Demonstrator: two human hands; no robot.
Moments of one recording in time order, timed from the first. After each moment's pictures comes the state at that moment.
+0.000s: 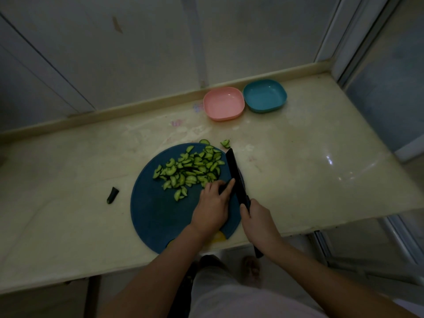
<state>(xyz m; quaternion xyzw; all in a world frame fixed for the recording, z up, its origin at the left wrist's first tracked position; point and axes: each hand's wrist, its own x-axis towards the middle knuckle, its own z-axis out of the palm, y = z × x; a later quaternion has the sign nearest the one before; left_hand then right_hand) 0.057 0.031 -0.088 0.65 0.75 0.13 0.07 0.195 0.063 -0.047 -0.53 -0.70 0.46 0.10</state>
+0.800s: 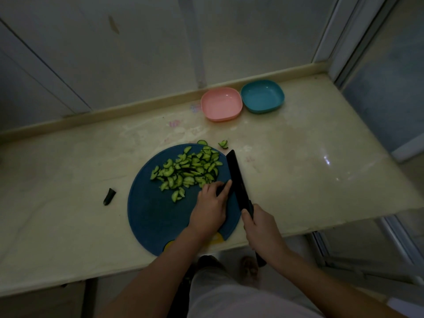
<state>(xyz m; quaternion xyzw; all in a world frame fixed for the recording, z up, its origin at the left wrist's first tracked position) 0.057 0.031 -0.089 0.65 0.74 0.16 0.07 0.208 0.055 -0.041 -0.52 -0.66 0.52 0.12</state>
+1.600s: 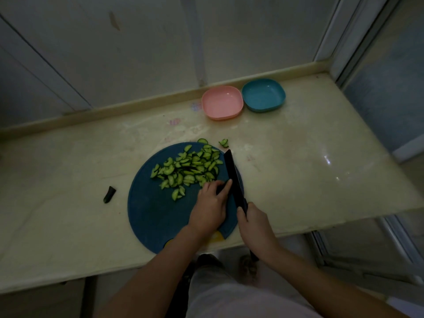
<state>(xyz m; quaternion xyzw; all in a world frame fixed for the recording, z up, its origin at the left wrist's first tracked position) 0.055 0.031 -0.090 0.65 0.74 0.17 0.08 0.196 0.055 -0.050 -0.53 -0.70 0.47 0.11</state>
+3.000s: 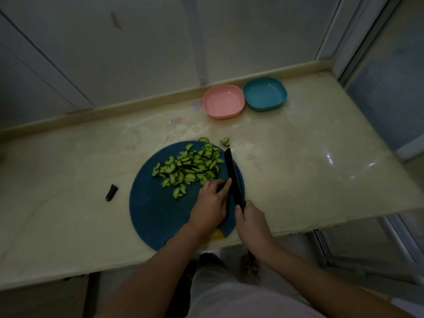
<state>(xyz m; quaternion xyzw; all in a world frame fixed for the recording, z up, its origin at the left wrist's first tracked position) 0.054 0.031 -0.092 0.65 0.73 0.19 0.08 0.189 0.052 -0.051 -0.53 -0.70 0.47 0.10</state>
